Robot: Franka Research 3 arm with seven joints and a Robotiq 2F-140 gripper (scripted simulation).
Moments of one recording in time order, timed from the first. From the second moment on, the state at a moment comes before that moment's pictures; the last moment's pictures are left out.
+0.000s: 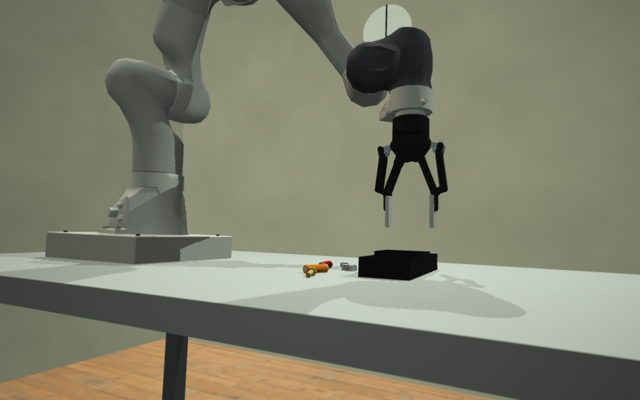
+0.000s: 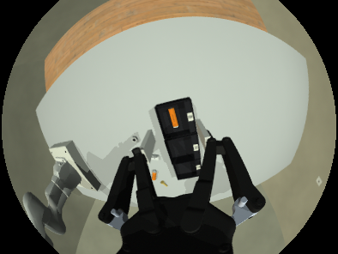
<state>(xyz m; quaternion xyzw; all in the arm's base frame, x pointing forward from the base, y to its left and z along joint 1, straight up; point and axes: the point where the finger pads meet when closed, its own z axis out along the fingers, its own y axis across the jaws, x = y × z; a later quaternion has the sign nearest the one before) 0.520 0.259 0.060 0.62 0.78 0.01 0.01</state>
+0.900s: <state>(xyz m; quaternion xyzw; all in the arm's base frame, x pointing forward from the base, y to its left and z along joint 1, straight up) 0.523 0.261 0.157 0.62 0.78 0.01 0.01</state>
